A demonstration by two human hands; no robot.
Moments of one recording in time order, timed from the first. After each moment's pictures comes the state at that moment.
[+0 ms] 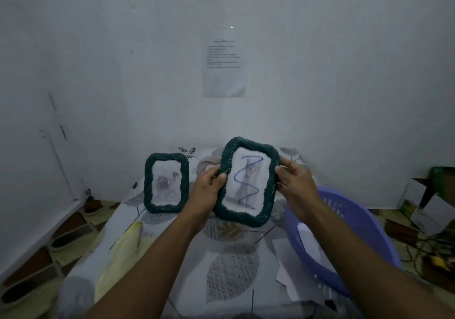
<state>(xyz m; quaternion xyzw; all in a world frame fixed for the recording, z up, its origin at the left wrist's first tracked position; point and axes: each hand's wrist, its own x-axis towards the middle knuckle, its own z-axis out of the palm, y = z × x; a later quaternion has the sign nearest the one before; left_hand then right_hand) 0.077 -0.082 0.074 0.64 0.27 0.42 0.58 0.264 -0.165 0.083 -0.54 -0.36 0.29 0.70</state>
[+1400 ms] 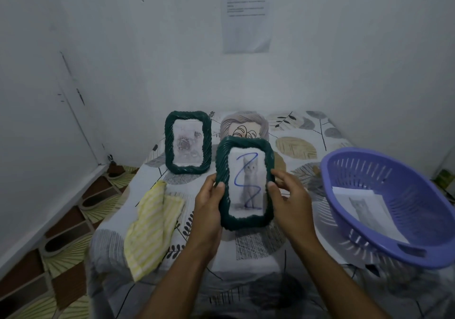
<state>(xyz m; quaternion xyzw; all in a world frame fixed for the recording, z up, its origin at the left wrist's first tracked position) 0.024 -0.118 -0.028 0.49 0.30 0.51 0.65 0.164 -0.180 -0.025 -0.67 -0.43 0.10 0.59</state>
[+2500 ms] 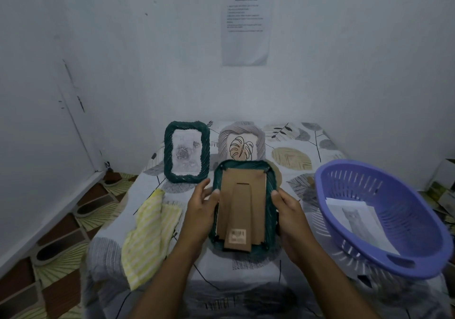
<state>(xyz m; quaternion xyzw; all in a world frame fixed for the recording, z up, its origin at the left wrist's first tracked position) 0.011 -0.095 -0.026 0.61 0.41 0.44 0.52 0.174 -0.178 -0.033 -0.59 -0.34 0.36 0.64</state>
